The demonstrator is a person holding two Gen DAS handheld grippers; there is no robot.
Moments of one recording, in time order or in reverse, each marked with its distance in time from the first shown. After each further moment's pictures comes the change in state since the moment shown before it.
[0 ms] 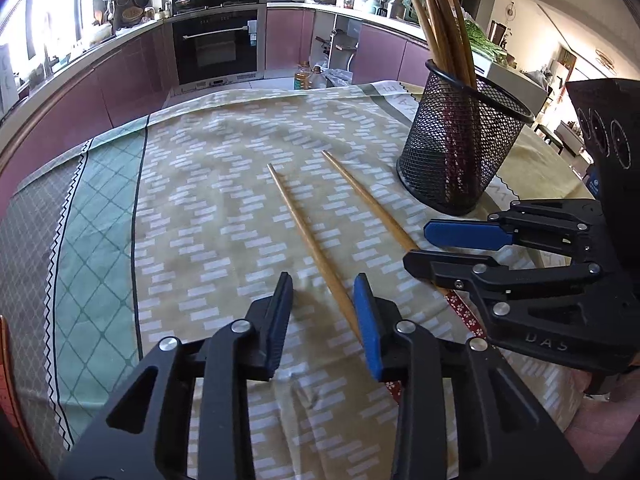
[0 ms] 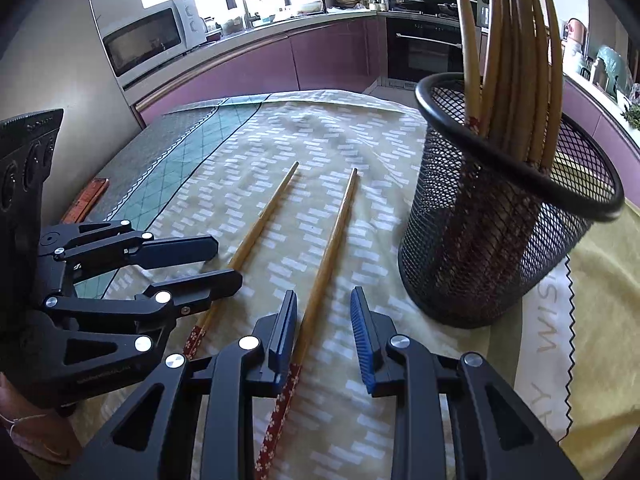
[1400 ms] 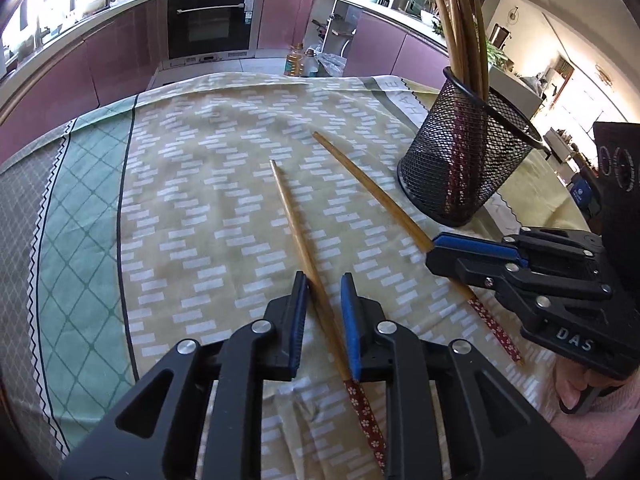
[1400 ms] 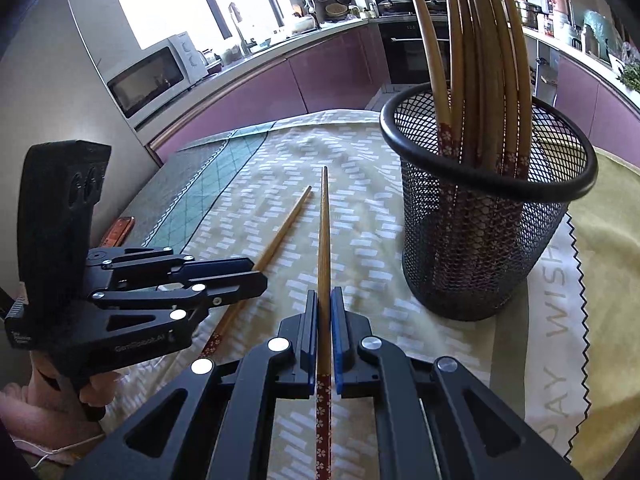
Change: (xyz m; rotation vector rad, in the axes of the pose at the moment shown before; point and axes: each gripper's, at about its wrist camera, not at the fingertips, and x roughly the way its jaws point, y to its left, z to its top) left arm 0.013 0.010 0.017 -0.054 0.071 -0.066; right arm -0.020 -0.017 -0.004 0.111 -0.064 0.123
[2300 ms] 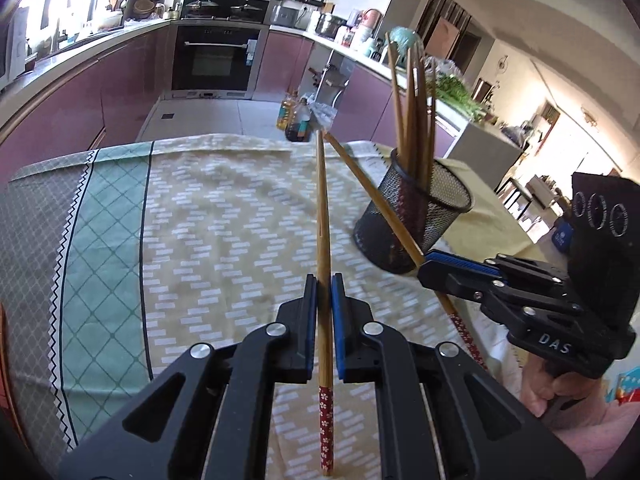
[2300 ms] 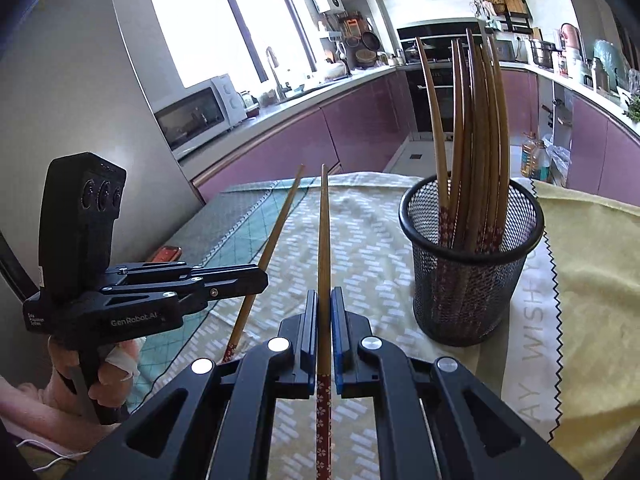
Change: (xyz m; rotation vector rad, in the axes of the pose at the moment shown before) left arm -0.075 -0.005 -0.006 -0.068 -0.199 -0.094; right arm -0.066 0.007 -0.007 -0.056 -0.178 0.107
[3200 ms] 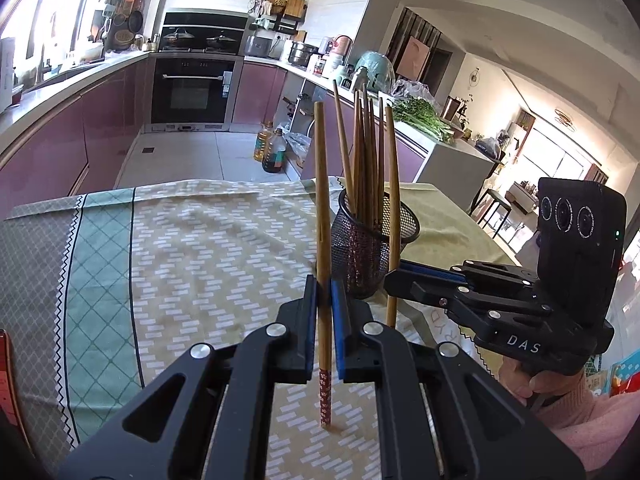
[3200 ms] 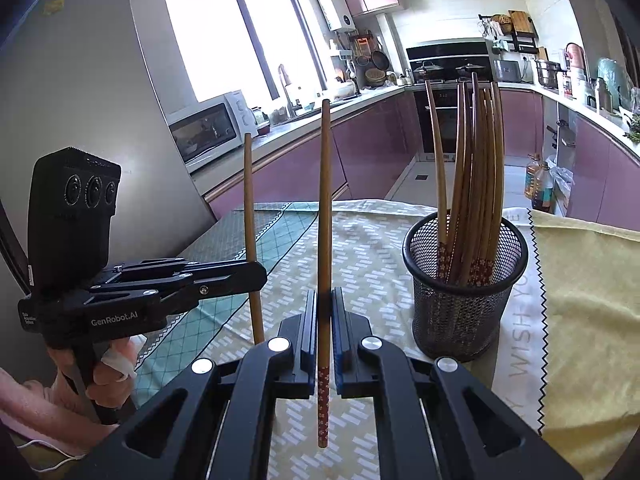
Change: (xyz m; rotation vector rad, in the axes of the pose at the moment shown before) left arm -0.023 -0.025 0.011 0.072 -0.097 -0.053; right arm -0.018 0.004 0.005 -0.034 -0.065 0.007
